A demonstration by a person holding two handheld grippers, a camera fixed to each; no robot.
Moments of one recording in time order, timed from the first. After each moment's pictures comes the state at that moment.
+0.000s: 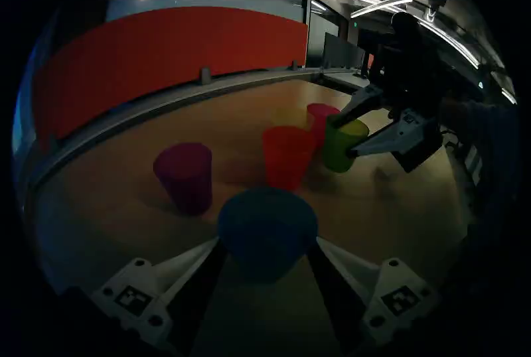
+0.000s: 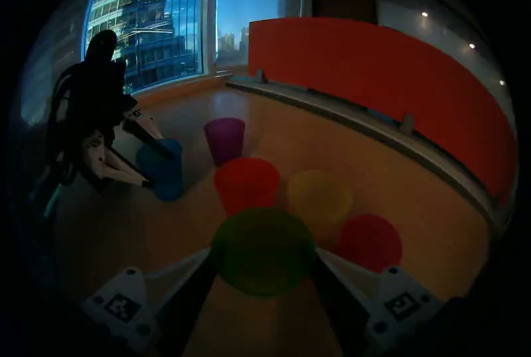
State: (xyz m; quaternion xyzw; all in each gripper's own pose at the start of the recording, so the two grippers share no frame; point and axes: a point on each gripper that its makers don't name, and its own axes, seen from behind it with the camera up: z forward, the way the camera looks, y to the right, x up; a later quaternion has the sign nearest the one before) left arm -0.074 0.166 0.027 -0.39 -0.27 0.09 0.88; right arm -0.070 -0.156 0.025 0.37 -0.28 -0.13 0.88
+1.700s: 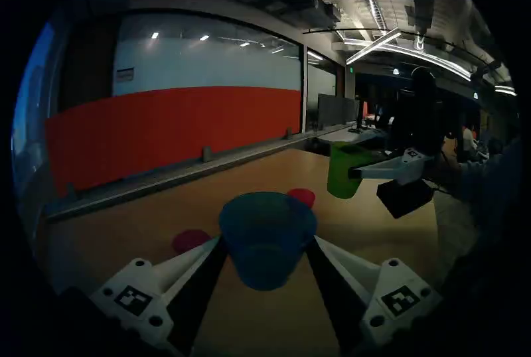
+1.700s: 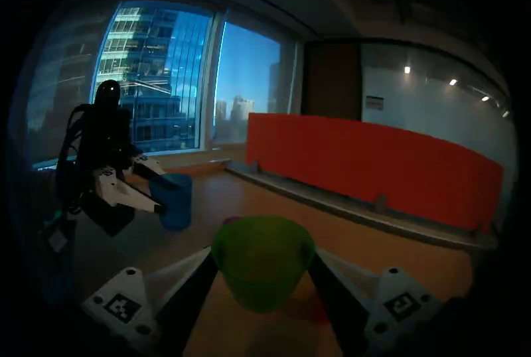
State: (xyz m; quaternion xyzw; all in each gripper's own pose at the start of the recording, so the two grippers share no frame) left arm 0.072 0.175 -0.006 -0.38 -0.13 0.05 0.91; right arm 0.090 -0.167 -0.014 0.36 -0.08 -0.07 0.92
